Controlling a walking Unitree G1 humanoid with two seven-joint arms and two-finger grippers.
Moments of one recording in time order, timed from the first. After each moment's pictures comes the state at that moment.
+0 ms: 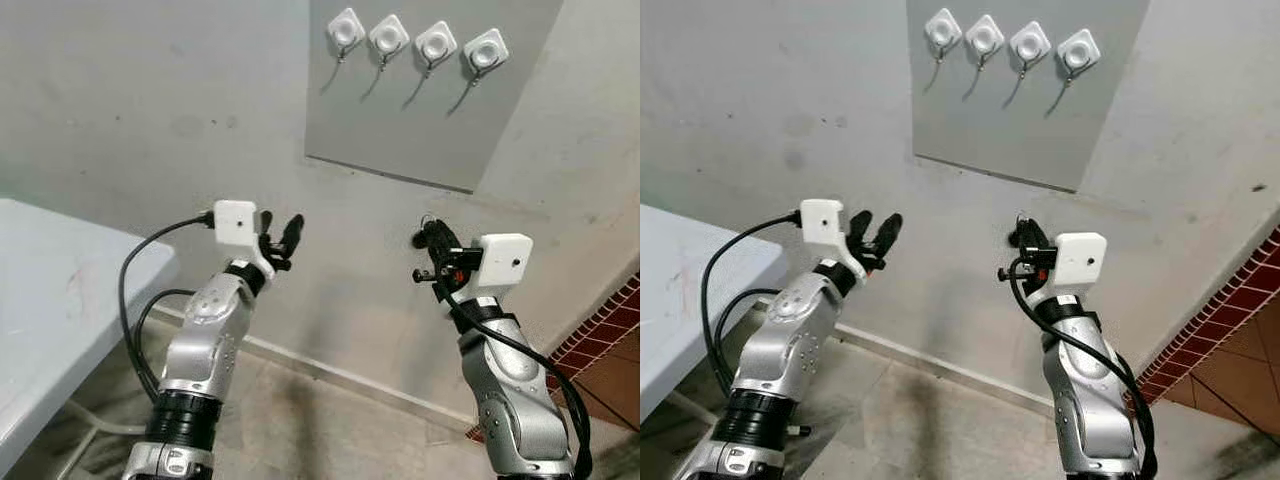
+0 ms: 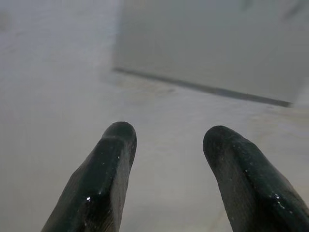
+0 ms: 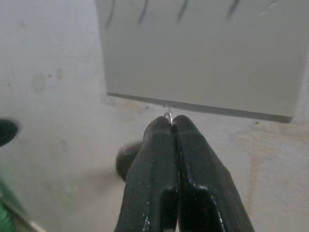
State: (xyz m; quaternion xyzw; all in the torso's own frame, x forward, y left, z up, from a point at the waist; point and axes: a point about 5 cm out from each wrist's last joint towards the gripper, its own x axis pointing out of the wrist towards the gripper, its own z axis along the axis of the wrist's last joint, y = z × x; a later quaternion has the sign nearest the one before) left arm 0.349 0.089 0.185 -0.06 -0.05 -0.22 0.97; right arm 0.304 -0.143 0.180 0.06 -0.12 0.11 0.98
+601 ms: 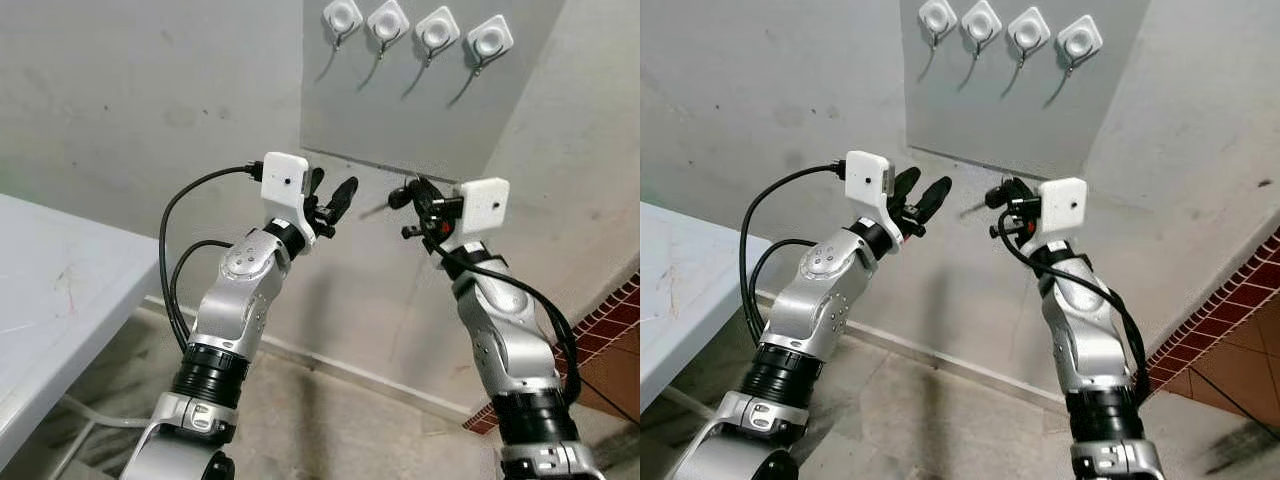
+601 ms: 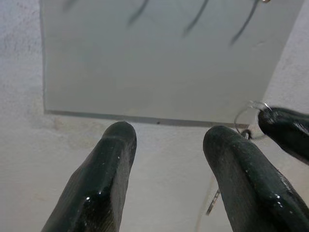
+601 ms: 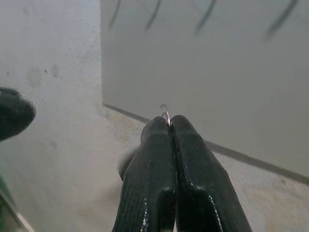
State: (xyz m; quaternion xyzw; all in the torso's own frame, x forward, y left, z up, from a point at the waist) left arm 0.358 0.058 0.223 -0.06 -0.09 -0.29 0.95; right arm 0.354 -0.142 0.212 -0.01 -0.15 0.16 0.98
